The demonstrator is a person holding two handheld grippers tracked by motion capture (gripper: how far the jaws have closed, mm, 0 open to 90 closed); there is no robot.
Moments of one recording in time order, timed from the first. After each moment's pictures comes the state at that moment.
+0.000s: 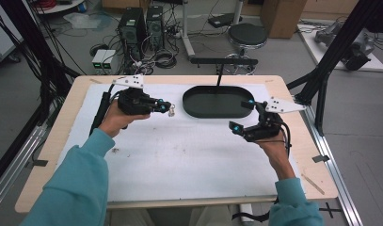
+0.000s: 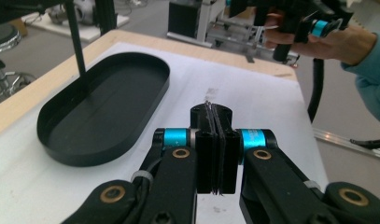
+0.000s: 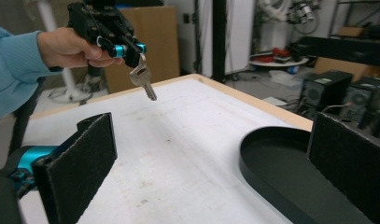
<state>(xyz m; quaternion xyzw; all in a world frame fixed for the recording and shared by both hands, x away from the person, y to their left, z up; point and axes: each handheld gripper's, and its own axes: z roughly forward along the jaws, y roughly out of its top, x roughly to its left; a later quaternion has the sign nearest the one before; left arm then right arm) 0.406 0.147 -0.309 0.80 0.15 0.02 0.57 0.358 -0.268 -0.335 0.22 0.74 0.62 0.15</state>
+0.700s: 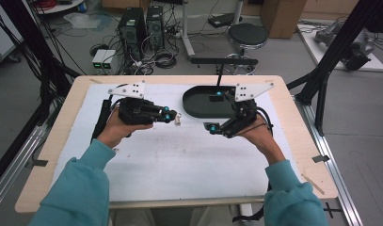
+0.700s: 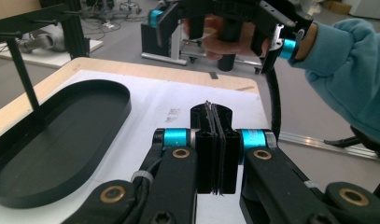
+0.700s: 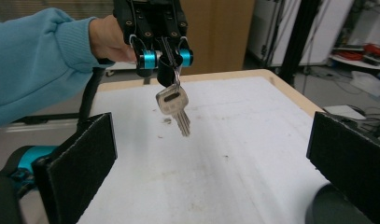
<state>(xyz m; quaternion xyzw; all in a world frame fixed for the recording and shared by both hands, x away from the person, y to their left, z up) 0.371 0.133 -0.296 0.79 0.09 0.01 0.60 0.373 -0.194 -0.291 0.08 0.80 0.59 0.06</state>
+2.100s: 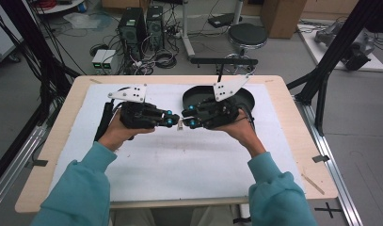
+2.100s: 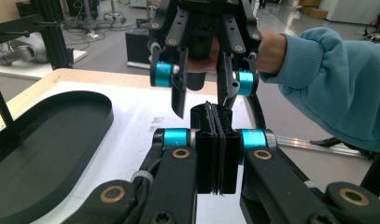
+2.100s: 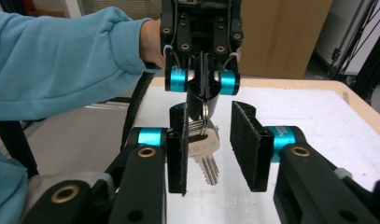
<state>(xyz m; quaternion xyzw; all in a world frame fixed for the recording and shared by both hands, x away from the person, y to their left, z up) 0.364 0.128 -0.298 0.78 0.06 -0.01 0.62 0.385 -0.150 -0.290 -0.03 0.81 0.58 -0.02</state>
